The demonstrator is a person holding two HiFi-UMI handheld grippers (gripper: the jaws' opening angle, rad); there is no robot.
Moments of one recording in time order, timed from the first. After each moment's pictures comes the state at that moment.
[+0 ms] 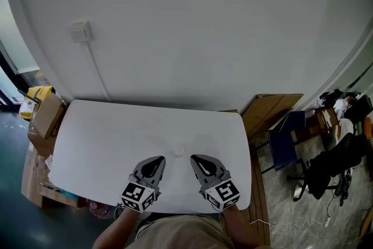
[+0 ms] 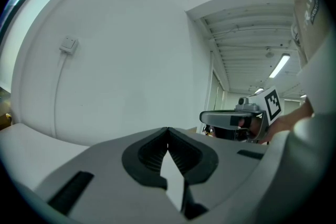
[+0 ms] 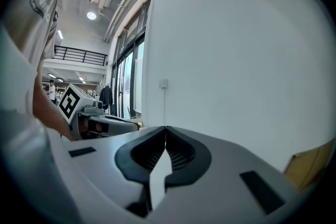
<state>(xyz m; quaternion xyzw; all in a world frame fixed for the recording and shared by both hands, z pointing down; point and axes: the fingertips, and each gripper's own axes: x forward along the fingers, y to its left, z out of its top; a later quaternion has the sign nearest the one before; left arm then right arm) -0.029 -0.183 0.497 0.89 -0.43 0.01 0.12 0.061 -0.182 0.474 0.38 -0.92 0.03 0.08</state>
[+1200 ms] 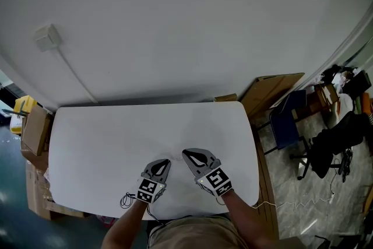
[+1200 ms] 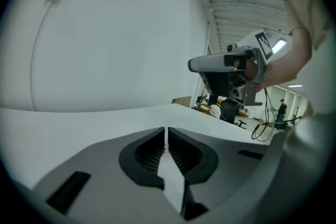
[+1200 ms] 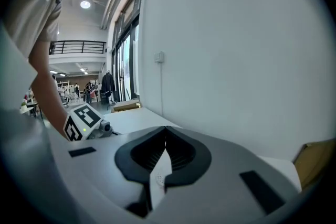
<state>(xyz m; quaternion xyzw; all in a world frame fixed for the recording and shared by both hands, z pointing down) 0.000 -0.236 0.689 0.91 -0.35 0.14 0.15 0.044 -0.257 0.580 0.35 -0.92 0.07 0.16</state>
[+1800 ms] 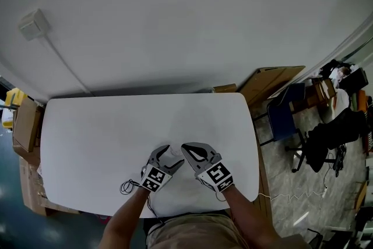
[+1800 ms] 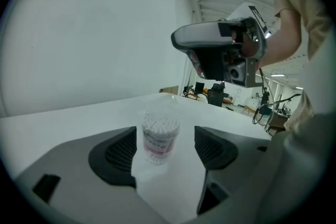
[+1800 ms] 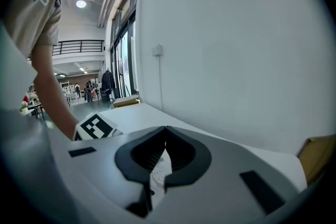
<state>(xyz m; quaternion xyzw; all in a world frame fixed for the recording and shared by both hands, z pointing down) 0.043 -0.251 0.734 0.94 -0.26 0.19 0.13 0.039 -0.271 0.604 0.35 -0.92 0.09 0.18</state>
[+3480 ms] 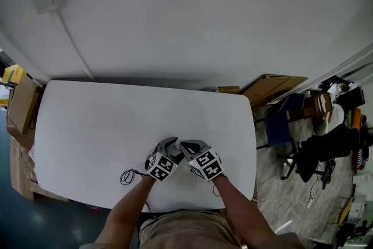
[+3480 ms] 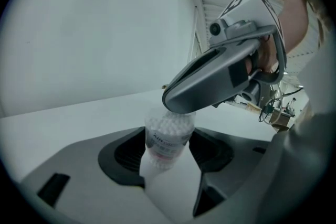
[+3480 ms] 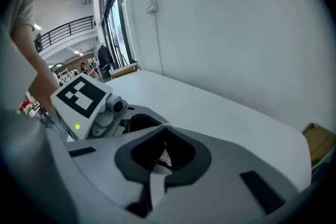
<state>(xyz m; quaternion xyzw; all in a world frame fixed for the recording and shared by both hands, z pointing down) 0.062 -0.270 0.755 0.93 -0.27 0.21 0.14 0.032 -0.274 0.706 0.31 -0.87 0.19 0.34</state>
